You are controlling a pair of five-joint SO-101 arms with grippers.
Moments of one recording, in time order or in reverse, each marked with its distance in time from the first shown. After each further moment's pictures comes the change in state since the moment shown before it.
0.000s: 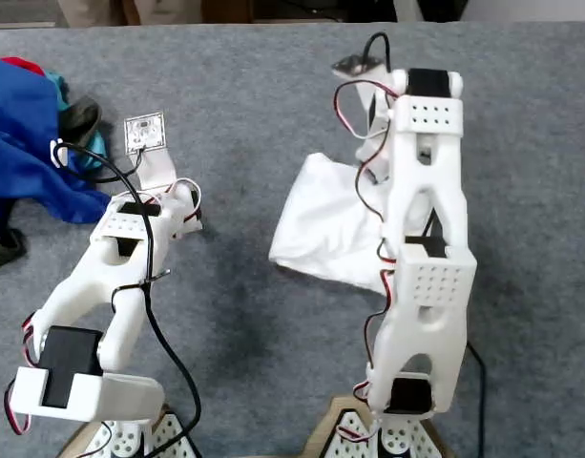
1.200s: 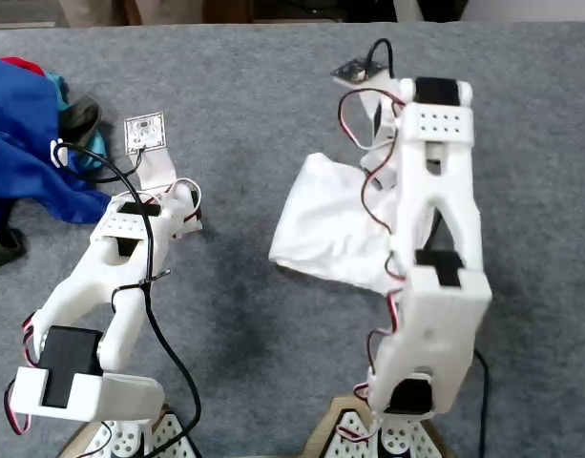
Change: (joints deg) left arm 0.0 0.0 0.0 0.0 0.0; right arm 0.5 -8.8 11.4 -5.9 1.8
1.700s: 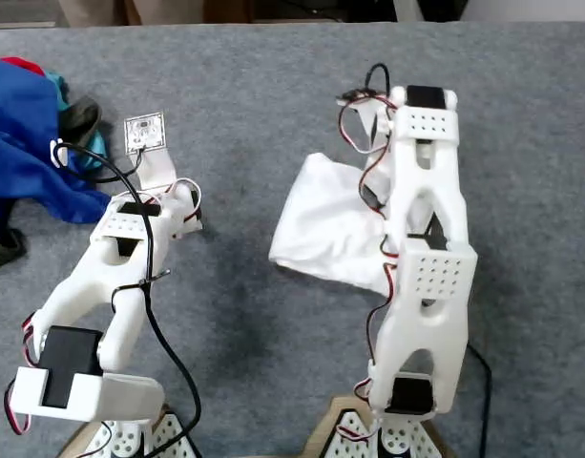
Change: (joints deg) left arm 0.0 0.0 0.0 0.0 0.0; right arm 1.7 13.5 -6.9 5.8 -1.9
